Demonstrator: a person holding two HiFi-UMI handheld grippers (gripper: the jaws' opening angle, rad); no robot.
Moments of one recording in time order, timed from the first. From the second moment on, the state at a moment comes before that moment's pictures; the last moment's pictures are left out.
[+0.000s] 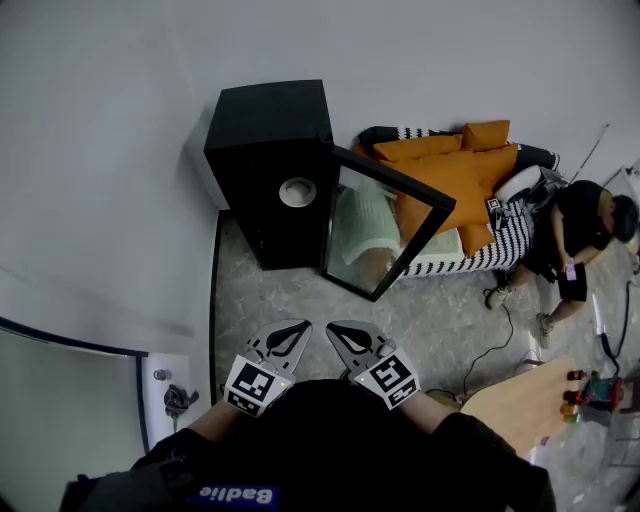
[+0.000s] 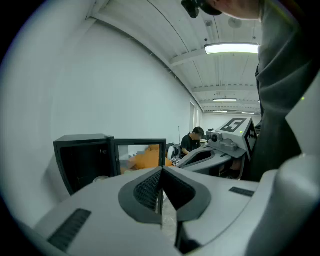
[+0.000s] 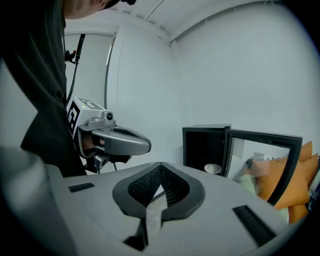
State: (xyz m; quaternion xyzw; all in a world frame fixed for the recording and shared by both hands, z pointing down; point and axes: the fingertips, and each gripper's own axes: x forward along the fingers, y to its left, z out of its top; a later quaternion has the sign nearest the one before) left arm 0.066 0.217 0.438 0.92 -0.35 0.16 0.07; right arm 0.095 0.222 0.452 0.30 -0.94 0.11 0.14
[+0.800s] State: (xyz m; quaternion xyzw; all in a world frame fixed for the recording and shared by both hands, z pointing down) left arm 0.076 0.216 0.433 0.92 -0.36 0.16 0.07; right arm 0.105 0.217 0.449 0.30 -0.94 0.11 0.13
